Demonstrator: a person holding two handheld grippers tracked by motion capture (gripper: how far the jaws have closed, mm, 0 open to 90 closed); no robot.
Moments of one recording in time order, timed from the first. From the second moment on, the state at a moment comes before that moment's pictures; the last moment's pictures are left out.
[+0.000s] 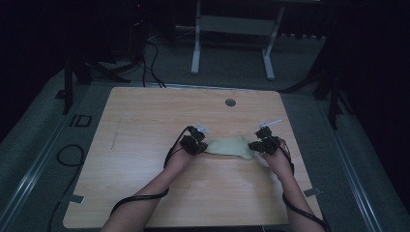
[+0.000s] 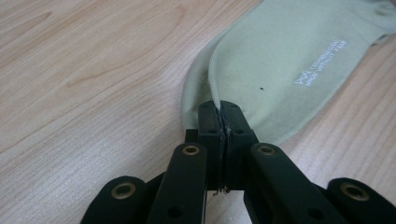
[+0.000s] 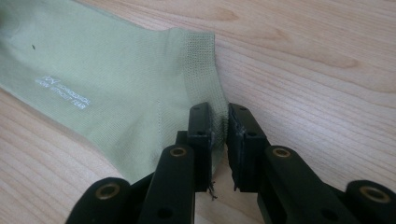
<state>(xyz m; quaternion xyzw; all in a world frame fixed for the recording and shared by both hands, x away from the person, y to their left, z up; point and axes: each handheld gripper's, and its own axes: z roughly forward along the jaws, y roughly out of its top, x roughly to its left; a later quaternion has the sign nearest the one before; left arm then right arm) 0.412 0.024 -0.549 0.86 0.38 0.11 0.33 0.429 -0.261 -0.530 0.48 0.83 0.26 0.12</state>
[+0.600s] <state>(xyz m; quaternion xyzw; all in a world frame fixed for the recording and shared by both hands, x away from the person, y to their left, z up) 0.414 0.033 -0.545 0.84 0.40 0.12 0.34 0.422 -0.254 -0.531 0.46 0.84 0.26 0.12</state>
